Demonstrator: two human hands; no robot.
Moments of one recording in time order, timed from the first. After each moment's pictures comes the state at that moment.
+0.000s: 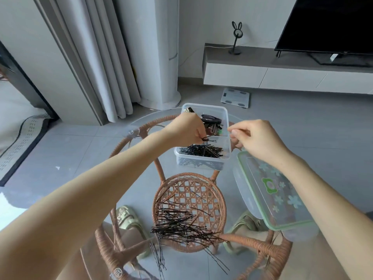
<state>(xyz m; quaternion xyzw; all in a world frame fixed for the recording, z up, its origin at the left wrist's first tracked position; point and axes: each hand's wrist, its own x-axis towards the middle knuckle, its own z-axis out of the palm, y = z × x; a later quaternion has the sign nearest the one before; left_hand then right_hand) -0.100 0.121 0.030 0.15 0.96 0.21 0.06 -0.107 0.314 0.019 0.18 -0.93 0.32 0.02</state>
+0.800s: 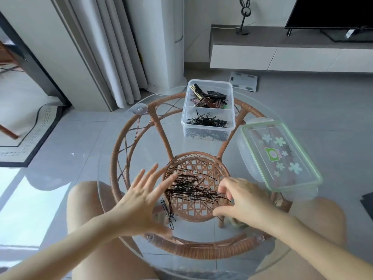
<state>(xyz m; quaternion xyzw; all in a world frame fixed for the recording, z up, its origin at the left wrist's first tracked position) 0.113 0.062 -0.069 0.15 0.97 0.11 0.14 0.056 0.314 -0.042 0.27 -0.94 0.13 -0.17</state>
